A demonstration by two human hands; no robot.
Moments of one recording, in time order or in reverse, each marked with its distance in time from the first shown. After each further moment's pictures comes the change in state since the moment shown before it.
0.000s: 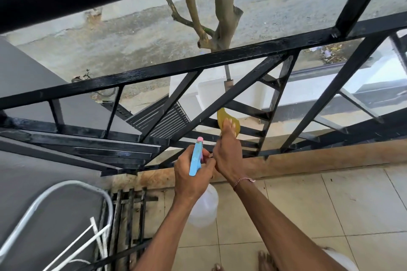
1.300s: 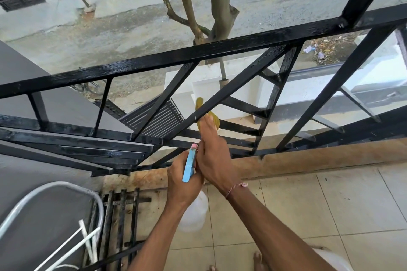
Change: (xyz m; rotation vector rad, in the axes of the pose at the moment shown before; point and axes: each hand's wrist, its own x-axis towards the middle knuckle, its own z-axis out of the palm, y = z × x) left_hand 0.004 -0.037 -0.001 0.000 -0.056 0.049; right_hand -0.017 -0.024 0.000 -0.084 -0.041 -0.369
